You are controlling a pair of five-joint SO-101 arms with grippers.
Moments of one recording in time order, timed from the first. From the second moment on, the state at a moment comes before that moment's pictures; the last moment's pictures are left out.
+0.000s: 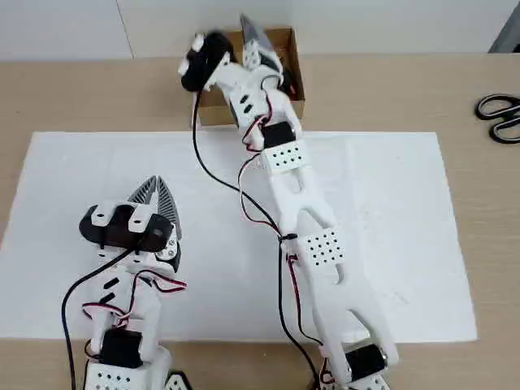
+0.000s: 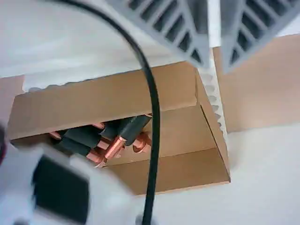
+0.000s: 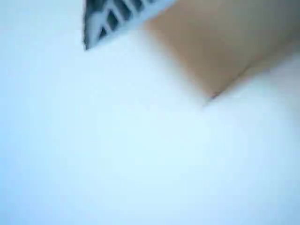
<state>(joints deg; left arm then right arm) 3.3 -103.4 96.5 22.4 0.8 -23.2 80.3 -91.8 16.7 41.9</state>
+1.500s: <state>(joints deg) 3.3 -103.4 96.5 38.4 0.8 -29.9 -9.7 -95.8 94.9 11.5</state>
